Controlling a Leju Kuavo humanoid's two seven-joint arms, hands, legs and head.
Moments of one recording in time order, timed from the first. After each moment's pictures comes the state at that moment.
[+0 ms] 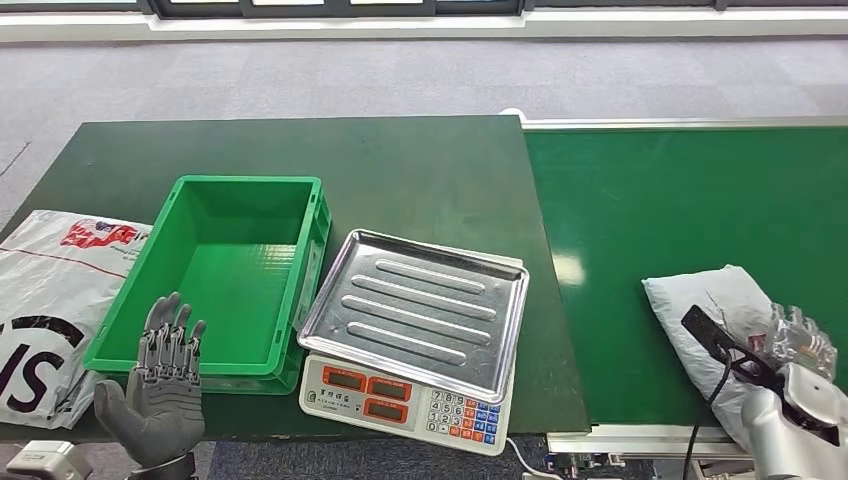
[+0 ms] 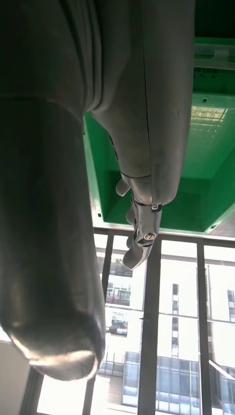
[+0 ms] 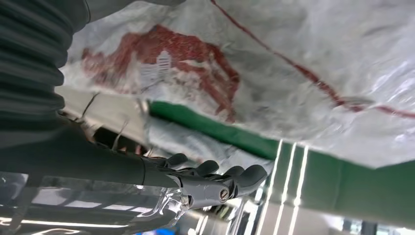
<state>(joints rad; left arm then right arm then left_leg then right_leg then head) 0.34 -0.28 0.05 -1.87 0.09 -0.19 -0.55 -0.33 -0.35 -0.36 -0.72 1.24 -0.04 0.04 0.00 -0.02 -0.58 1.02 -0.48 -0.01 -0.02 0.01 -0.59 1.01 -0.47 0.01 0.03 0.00</state>
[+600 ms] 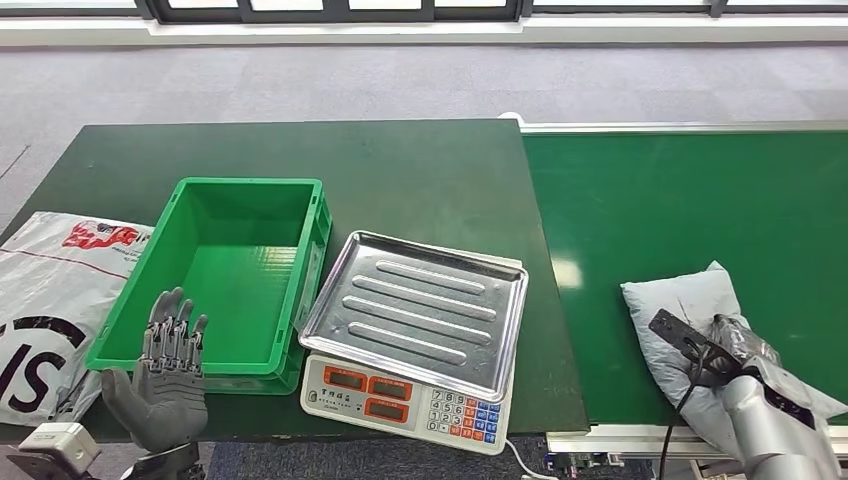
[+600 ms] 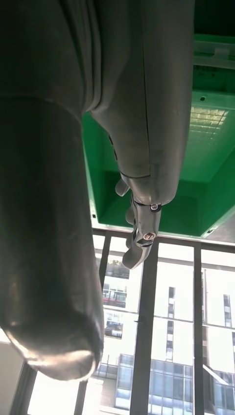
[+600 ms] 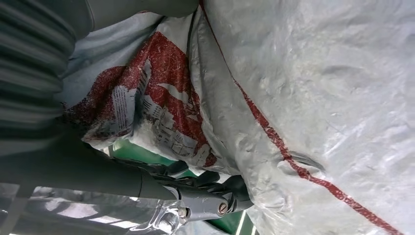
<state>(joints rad) 0.29 -0.24 0.03 -1.81 0.10 -0.12 -0.54 -0.39 -0.34 -0.25 -0.55 1.13 0.21 -0.02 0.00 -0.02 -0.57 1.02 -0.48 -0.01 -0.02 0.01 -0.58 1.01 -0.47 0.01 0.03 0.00</state>
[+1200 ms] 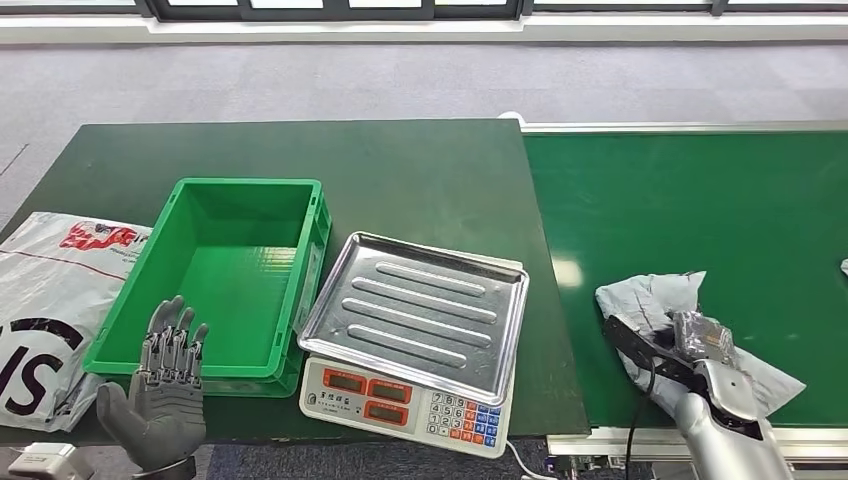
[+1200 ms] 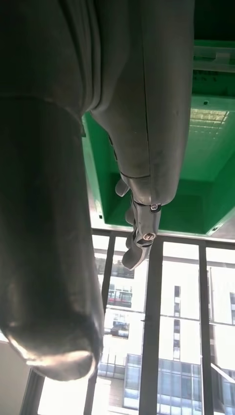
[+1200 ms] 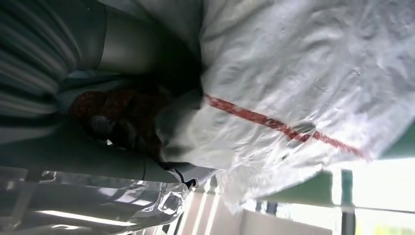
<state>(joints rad) 0.36 -0.27 0.04 -1.87 0.06 -0.18 -0.55 -0.23 -0.28 -0.08 -0.85 1.12 -0.10 -0.02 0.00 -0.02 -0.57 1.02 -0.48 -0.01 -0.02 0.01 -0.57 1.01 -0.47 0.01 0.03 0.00</state>
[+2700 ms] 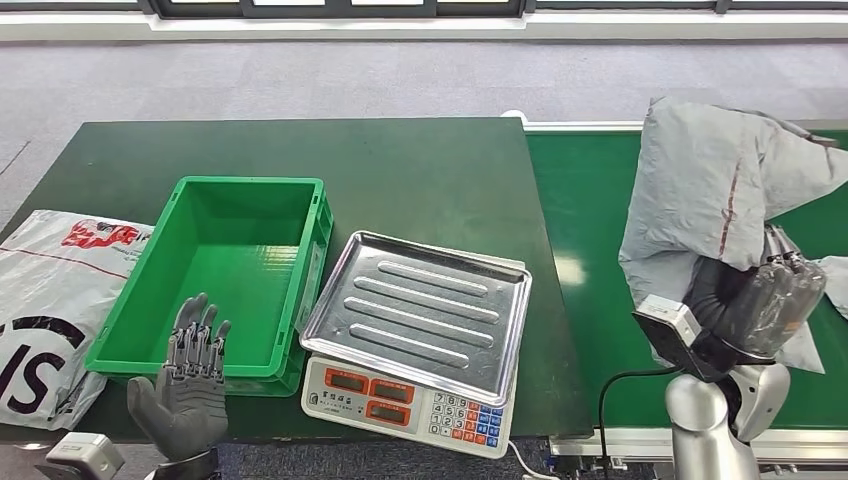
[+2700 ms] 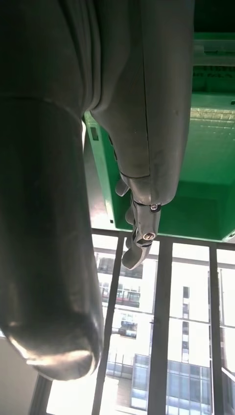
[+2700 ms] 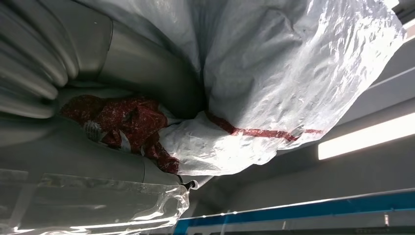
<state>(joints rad) 0.31 -0.22 -0.03 -1.77 0.09 -0.13 -0.60 -0.13 -0.06 -0.14 -1.54 0.70 -0.65 -0.54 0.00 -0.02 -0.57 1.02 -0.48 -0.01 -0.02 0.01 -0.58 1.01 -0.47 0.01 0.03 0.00</state>
